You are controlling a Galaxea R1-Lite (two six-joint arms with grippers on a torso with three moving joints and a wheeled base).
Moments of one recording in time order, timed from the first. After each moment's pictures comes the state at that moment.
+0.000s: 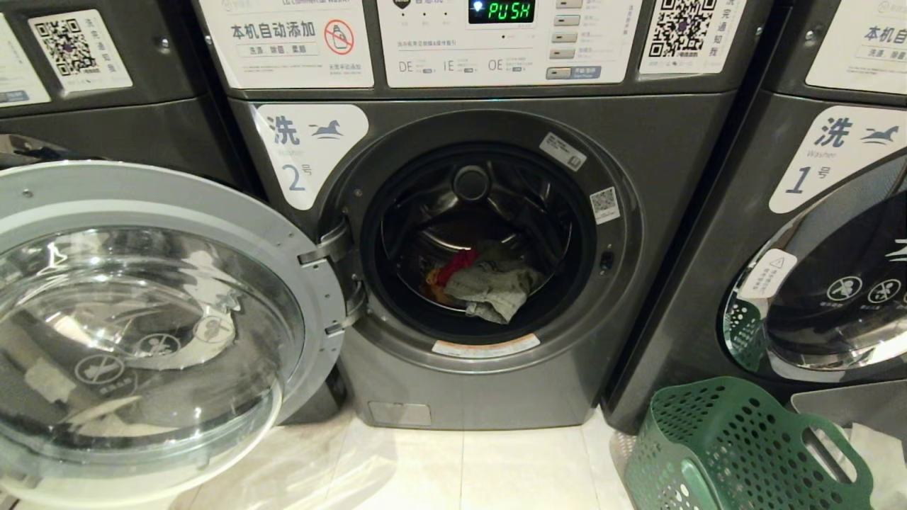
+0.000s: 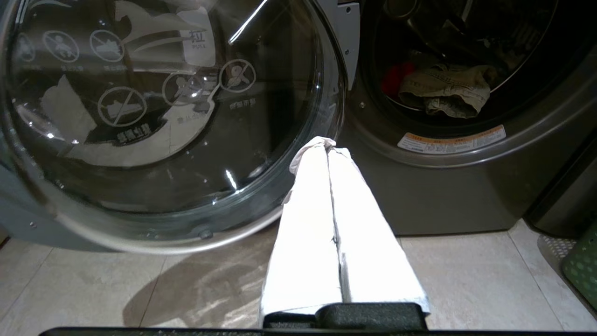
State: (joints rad) left arm 0.00 0.00 0.00 -0.11 -0.01 0.02; right arm 0.00 0.00 0.00 0.00 0.01 -0.01
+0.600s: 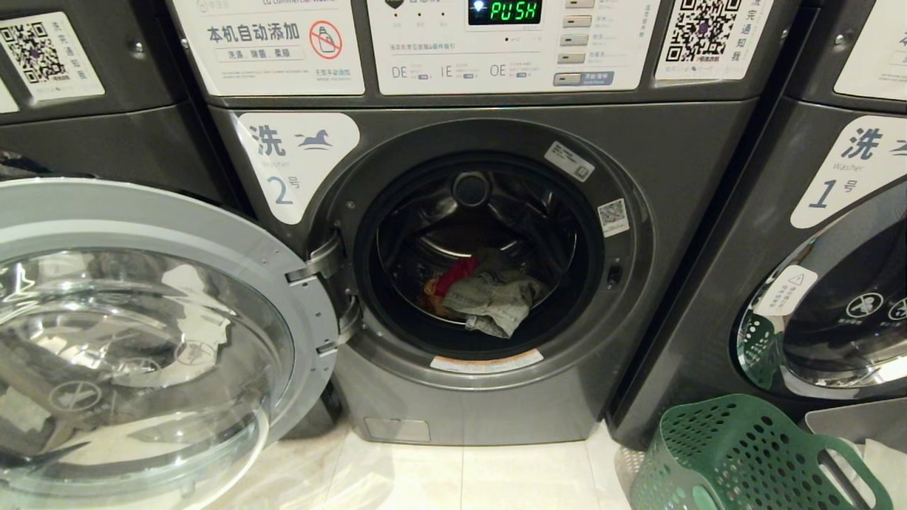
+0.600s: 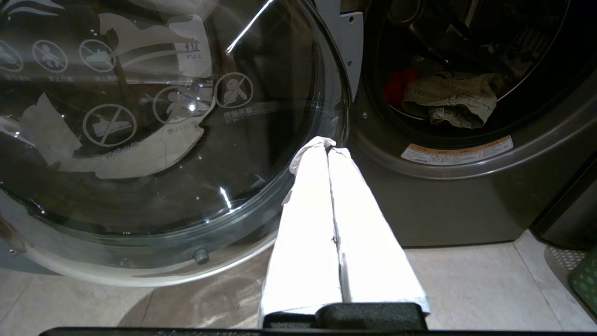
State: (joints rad) left arm 0.00 0.00 0.00 -0.11 -0.01 0.02; right arm 0.00 0.00 0.00 0.00 0.01 -0.01
